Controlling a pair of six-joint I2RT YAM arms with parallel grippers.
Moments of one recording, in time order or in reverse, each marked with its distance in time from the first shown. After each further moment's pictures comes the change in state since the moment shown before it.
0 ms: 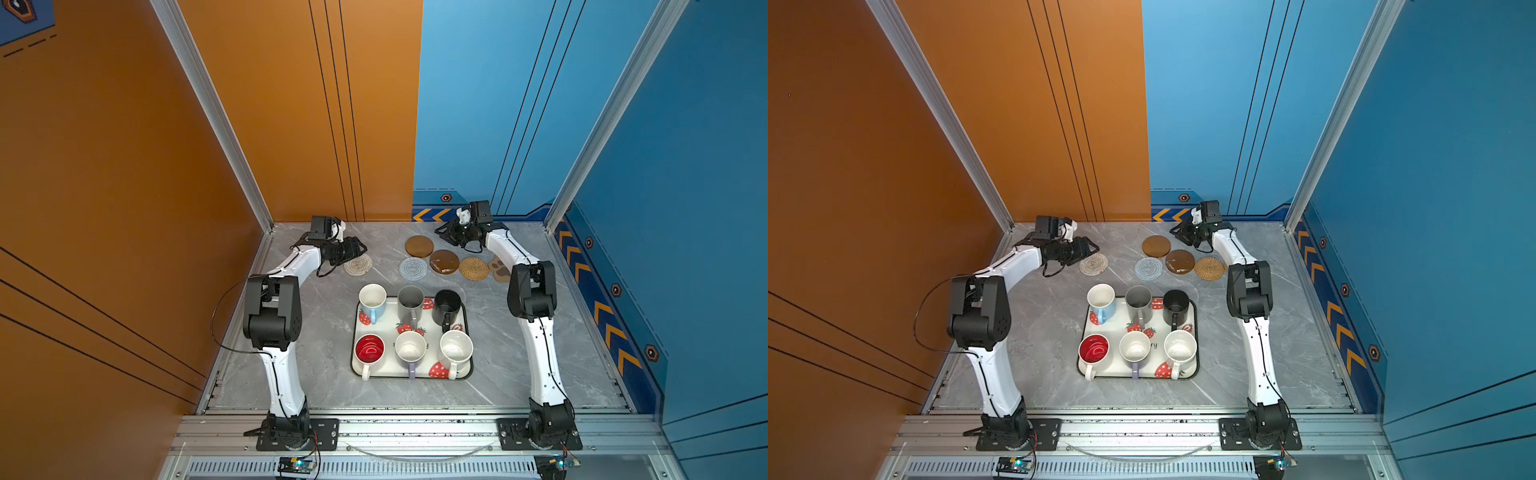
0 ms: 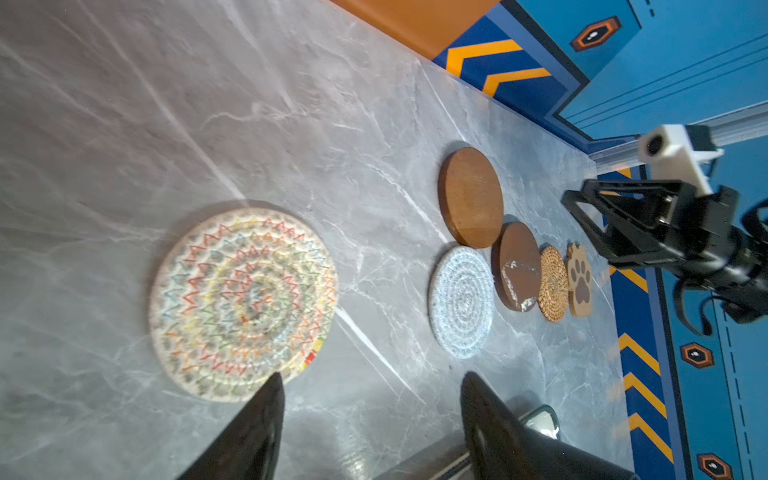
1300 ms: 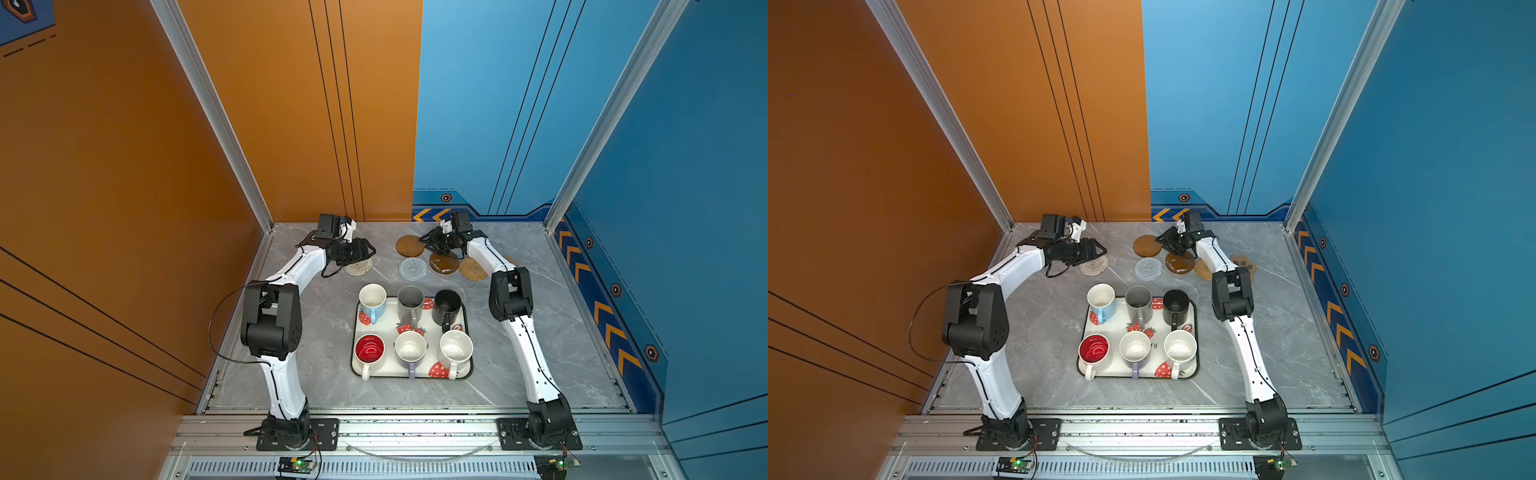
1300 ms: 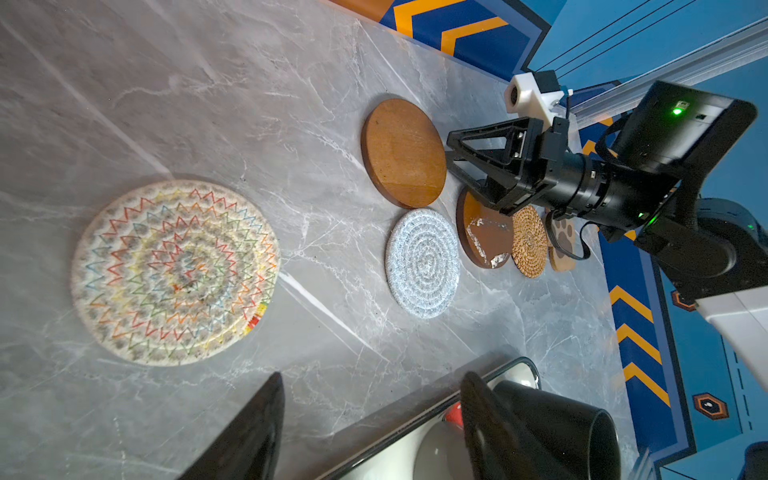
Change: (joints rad) left arm -0.058 -0.072 -0.013 -0.072 -0.002 0.056; right arm 0.087 0.240 0.240 -0.005 -0.010 0.111
